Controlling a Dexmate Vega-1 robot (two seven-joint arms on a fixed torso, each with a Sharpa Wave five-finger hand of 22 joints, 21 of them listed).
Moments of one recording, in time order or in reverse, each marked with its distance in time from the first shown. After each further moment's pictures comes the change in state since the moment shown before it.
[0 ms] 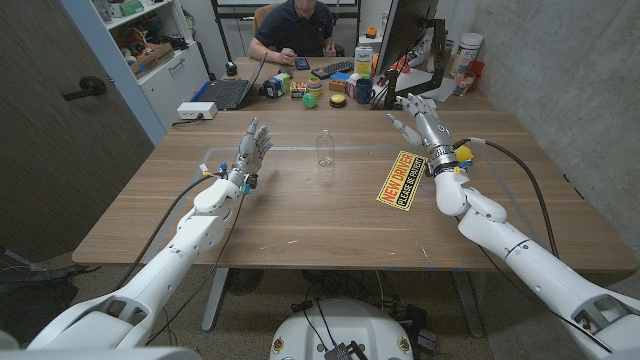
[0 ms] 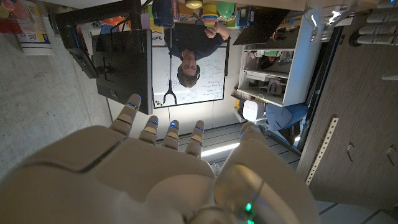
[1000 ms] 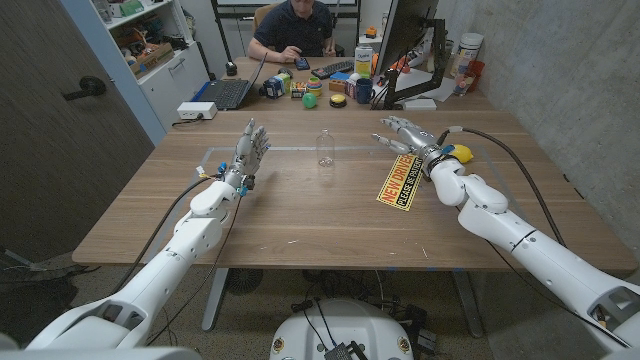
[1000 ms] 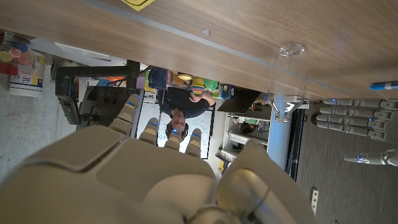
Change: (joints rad) left arm 0.025 0.008 -0.015 -0.017 -0.025 -0.004 -0.015; left_hand 0.000 0.000 -0.003 -0.003 0.000 0.000 0.000 0.000 0.000 0.000 0.000 0.004 0.000 0.000 0.000 0.000 0.000 0.005 0.005 -0.008 0.003; right arm 0.020 -0.072 -0.057 -0.135 -0.088 -0.232 0.393; right_hand -0.137 -0.016 -0.096 0.071 -0.008 -0.113 -0.004 0.001 -0.002 -0.088 -0.053 0.006 -0.003 -0.047 0.002 0.018 -0.003 0.052 0.014 -0.074 0.000
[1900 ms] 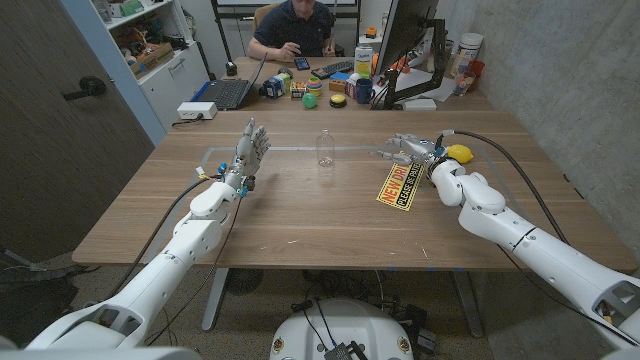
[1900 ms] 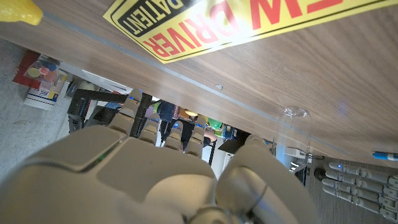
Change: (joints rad) left arm 0.022 0.013 0.002 -0.043 0.001 0.000 0.025; left_hand 0.000 0.000 -0.004 0.004 0.000 0.000 0.000 0.000 0.000 0.000 0.000 0.000 0.000 0.000 0.000 0.000 0.000 0.003 0.003 -0.010 0.002; right arm 0.046 -0.050 -0.089 -0.010 -0.124 -0.109 0.178; right_hand 0.102 0.006 -0.005 -0.053 0.028 0.168 0.004 0.032 0.005 0.091 0.033 0.009 0.000 0.069 -0.009 0.008 0.000 0.101 0.005 -0.067 0.000
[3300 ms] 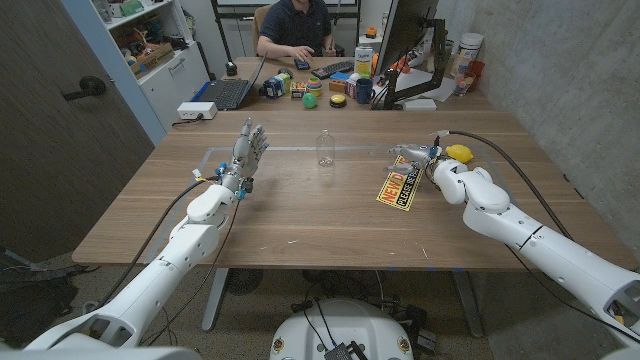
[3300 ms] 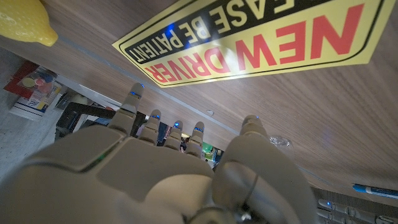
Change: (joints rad) left arm 0.043 0.023 -0.004 -0.055 -0.013 -0.026 0.018; left_hand 0.000 0.000 -0.008 0.000 0.000 0.000 0.000 0.000 -0.002 0.000 0.000 0.000 0.000 0.000 0.000 -0.008 0.000 0.007 0.000 -0.015 0.000; right arm -0.010 -0.040 0.001 -0.067 -0.064 -0.012 0.170; right_hand 0.153 0.011 0.030 -0.090 0.015 -0.056 -0.009 -0.023 0.000 0.005 0.002 0.000 0.000 0.072 -0.007 0.005 -0.005 0.101 0.001 -0.037 0.000
